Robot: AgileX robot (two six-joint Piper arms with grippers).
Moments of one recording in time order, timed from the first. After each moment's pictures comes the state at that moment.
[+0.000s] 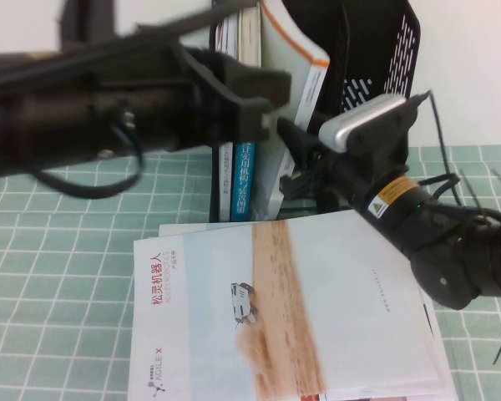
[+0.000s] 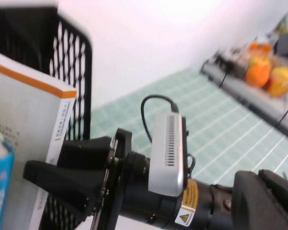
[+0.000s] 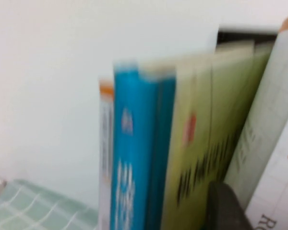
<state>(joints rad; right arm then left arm) 0.55 1.91 -0.97 -0.05 -0.96 0.05 -0.51 1.21 -1.19 -0.93 0.57 0.60</state>
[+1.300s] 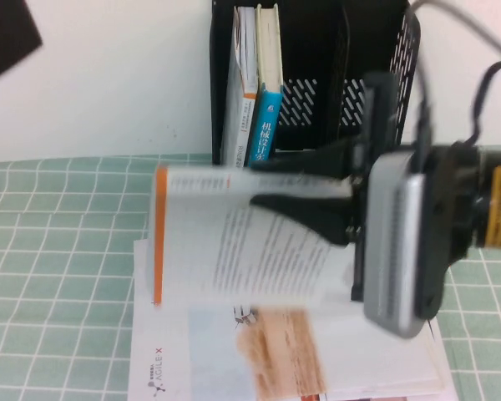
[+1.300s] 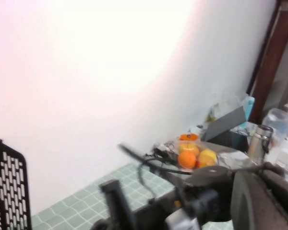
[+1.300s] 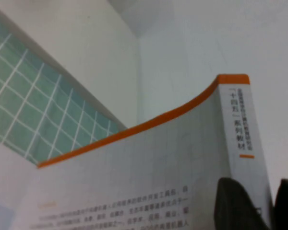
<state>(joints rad) 0.59 1.32 -0.94 -1.42 -0.64 0.28 -0.51 0.72 -1.21 -0.86 0.70 0.41</state>
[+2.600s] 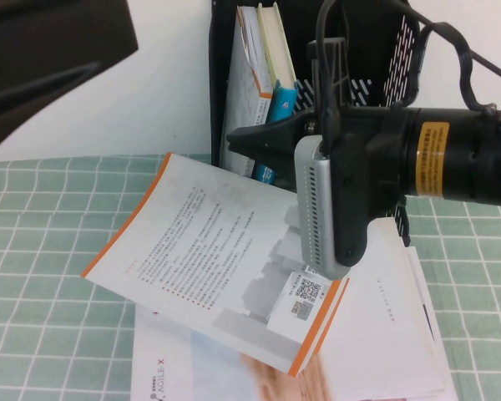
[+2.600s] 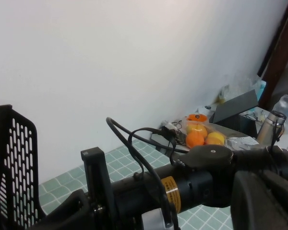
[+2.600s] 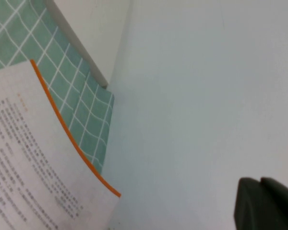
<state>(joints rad) 0.61 1.49 -1.11 -1.48 -0.49 0.10 -0.51 0.80 -1.21 -0.85 0.70 0.39</state>
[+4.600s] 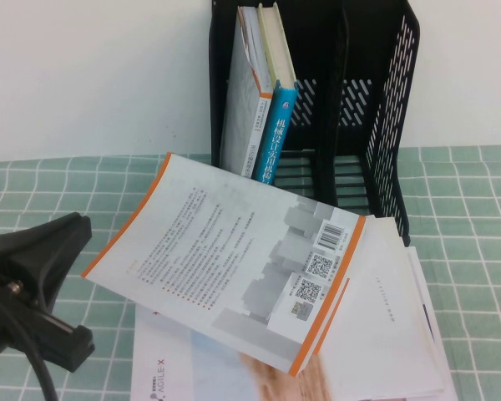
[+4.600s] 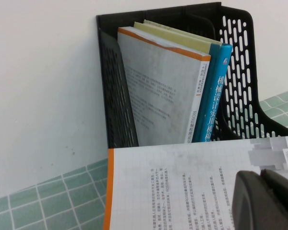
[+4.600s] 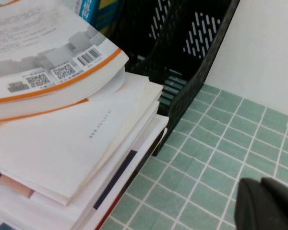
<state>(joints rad) 0.61 0.13 -0.26 -0.40 0.56 0.23 -0.51 0.66 -0.47 0.06 0.04 -0.06</state>
